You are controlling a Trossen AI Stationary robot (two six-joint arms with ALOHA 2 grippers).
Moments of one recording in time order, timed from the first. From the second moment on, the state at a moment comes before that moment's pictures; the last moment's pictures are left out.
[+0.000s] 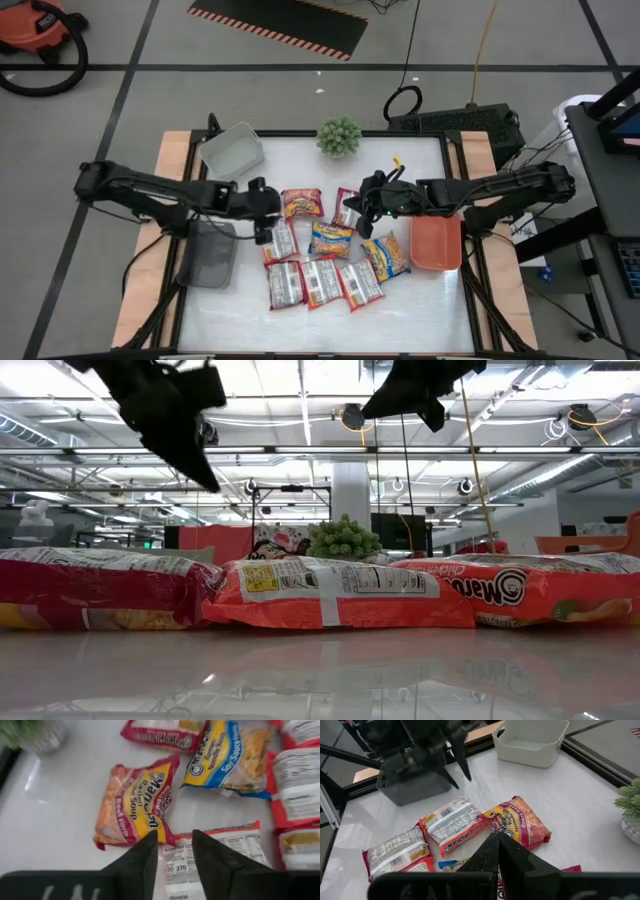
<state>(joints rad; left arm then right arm) -0.07 1.24 0.83 -0.49 -0.23 -0.14 0.10 1.28 0.97 -0.22 0.28 0.40</state>
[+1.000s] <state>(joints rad) -0.01 1.51 0.87 -0.45 -0.24 -0.53 0.08 1.28 0.97 -0.22 0.28 0.35</state>
